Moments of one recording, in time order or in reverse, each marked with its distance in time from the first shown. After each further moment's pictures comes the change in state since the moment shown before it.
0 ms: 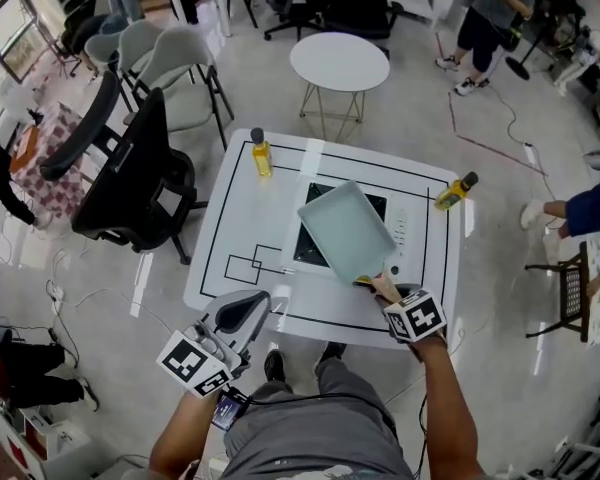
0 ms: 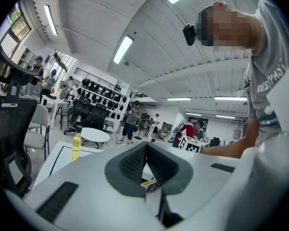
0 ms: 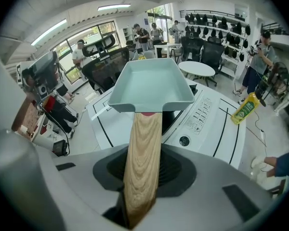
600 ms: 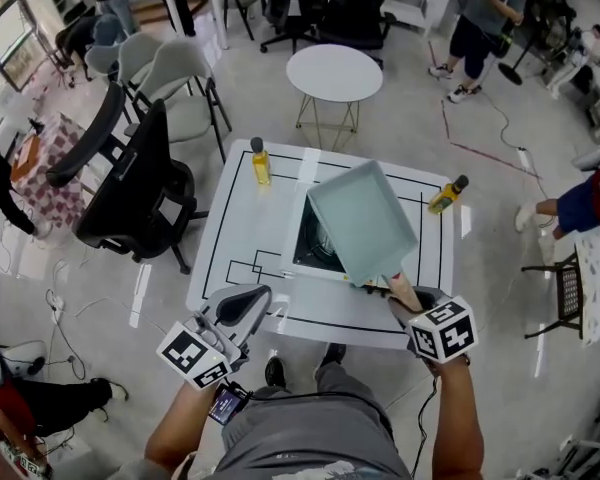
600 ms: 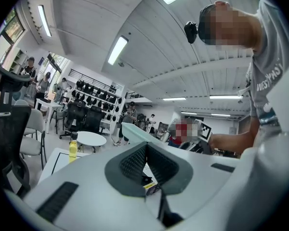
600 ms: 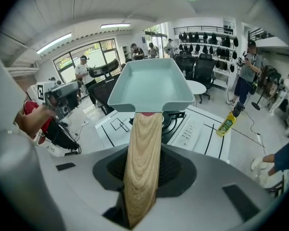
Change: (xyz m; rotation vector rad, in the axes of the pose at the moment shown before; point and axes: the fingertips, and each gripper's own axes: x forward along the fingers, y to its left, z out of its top) left arm -0.001 -0.006 0.021 0.043 -0.007 -0.046; right arm -0.106 0.023 0.034 0.024 -0.192 -0.030
